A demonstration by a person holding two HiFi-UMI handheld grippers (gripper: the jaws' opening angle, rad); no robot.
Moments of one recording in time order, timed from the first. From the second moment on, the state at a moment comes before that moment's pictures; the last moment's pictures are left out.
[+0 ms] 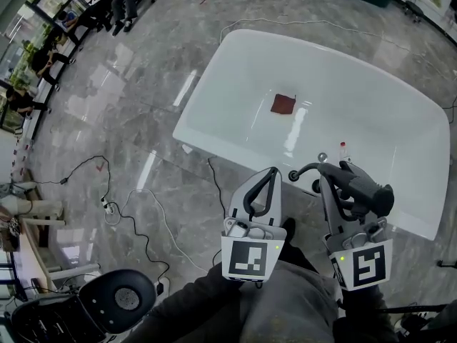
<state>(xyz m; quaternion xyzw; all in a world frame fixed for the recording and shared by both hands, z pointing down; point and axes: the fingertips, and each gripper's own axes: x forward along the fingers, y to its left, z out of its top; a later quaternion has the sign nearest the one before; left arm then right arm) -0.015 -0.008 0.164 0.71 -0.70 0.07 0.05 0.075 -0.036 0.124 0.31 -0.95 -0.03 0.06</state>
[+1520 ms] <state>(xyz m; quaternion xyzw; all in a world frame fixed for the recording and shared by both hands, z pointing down) -0.058 -0.116 0.268 0.79 -0.59 0.08 0.13 0.029 -0.095 0.263 0.40 -0.90 0.04 0.17</state>
